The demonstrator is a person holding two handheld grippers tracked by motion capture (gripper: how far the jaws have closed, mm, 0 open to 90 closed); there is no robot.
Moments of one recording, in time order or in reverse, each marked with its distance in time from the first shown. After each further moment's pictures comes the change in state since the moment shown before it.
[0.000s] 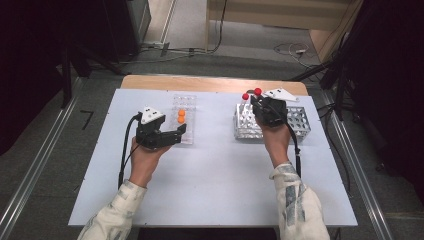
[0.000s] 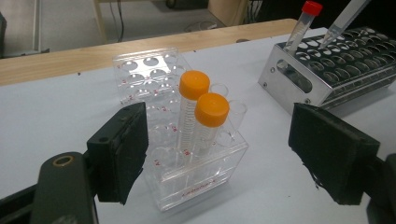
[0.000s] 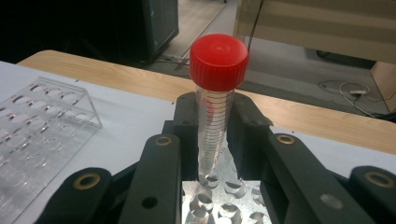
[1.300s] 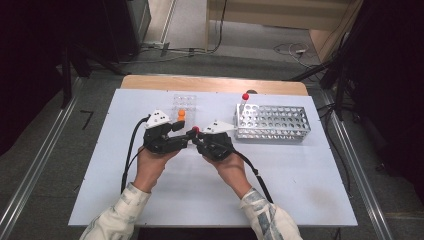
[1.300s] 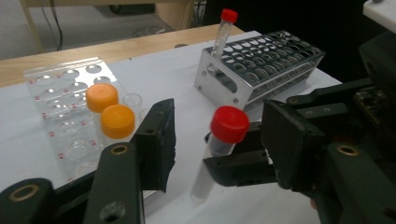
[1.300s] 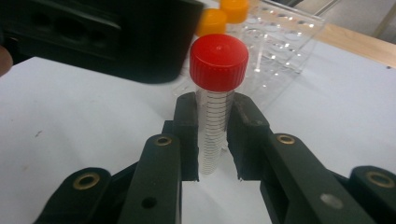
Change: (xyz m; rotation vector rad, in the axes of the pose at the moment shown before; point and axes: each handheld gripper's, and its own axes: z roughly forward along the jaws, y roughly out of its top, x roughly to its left) left arm -0.026 0.002 -0.006 -0.003 -0.229 0.045; right arm 0.145 -0.049 0.000 0.140 0.425 -0.169
